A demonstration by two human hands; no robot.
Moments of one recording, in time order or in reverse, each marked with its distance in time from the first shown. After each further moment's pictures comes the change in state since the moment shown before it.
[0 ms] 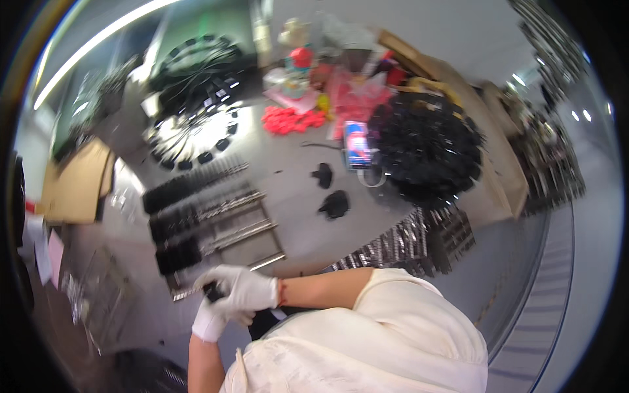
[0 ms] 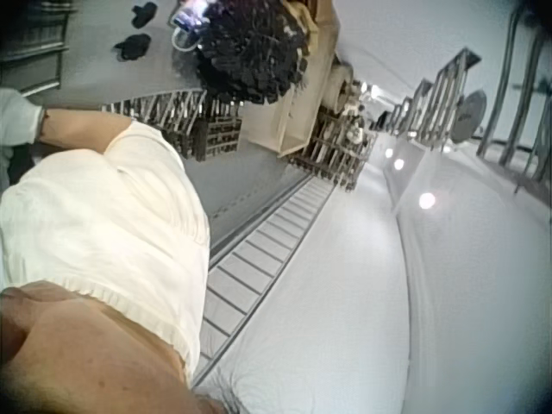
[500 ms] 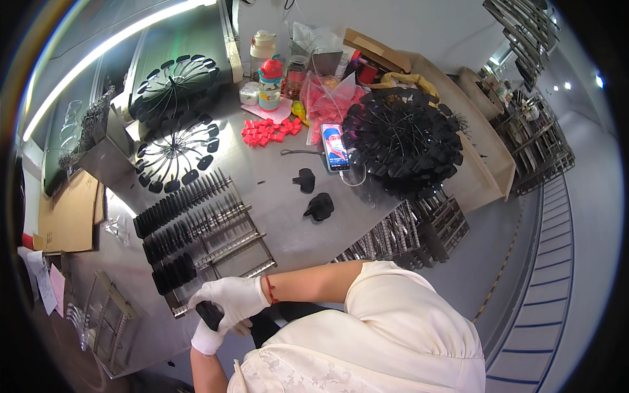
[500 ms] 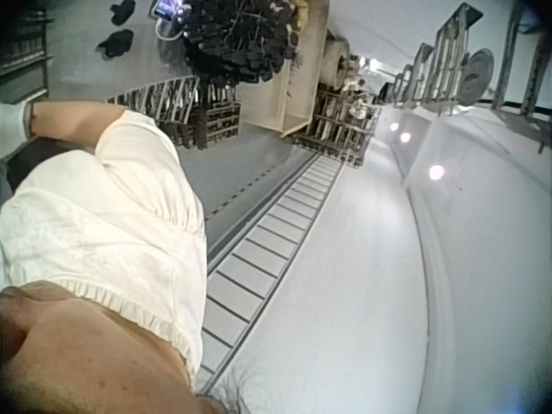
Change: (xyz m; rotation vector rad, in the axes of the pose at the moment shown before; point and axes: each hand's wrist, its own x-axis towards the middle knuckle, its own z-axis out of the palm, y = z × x) left_hand -0.018 0.004 -0.006 0.428 -0.106 0.292; right_hand 0.001 -0.039 -0.005 -0.414 -0.284 0.174
